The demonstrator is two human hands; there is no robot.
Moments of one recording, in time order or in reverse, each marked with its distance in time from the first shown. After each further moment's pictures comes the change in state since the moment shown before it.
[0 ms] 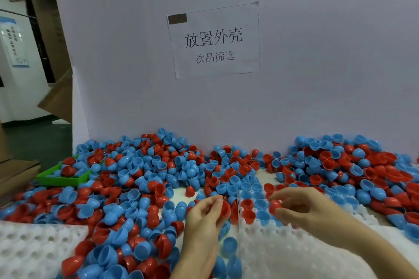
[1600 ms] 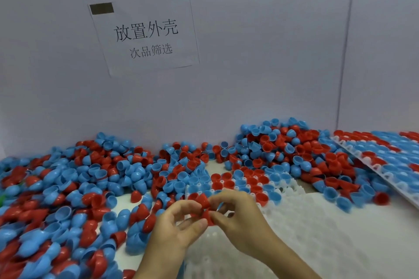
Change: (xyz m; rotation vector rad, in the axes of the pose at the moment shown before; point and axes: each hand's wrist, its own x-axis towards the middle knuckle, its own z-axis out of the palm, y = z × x) left_hand -0.017 -0.024 0.016 0.347 -0.385 0.084; right_hand -0.017 0.010 0.048 0.094 0.342 -0.159
